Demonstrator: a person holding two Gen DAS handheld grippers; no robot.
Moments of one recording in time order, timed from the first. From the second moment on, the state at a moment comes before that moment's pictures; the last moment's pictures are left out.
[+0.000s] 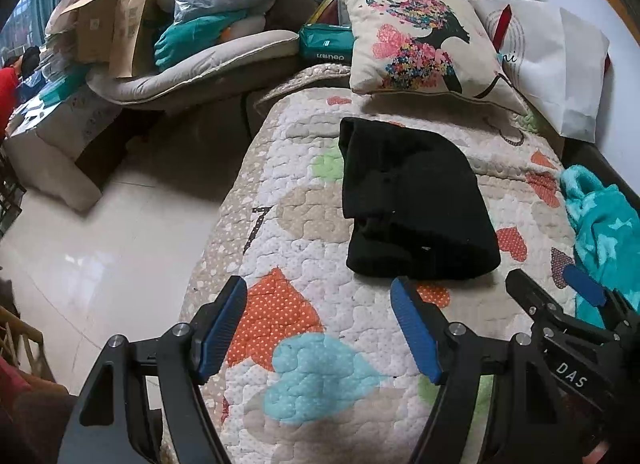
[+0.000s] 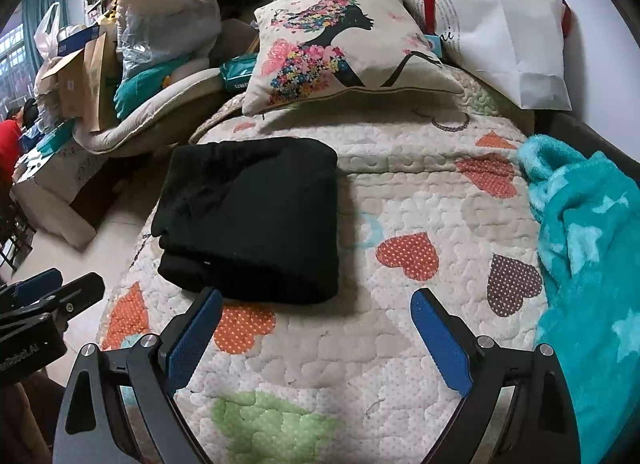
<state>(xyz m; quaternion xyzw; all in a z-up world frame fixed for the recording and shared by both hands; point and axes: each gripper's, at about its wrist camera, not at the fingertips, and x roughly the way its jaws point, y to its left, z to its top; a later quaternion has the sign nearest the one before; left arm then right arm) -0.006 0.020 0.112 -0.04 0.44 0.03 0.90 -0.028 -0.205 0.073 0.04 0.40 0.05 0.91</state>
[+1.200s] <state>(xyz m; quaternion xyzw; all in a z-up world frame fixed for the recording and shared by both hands) -0.048 0.028 0.145 -0.05 0.36 0.04 0.93 -0.058 -0.183 0.066 0.02 0.41 0.04 0.91</state>
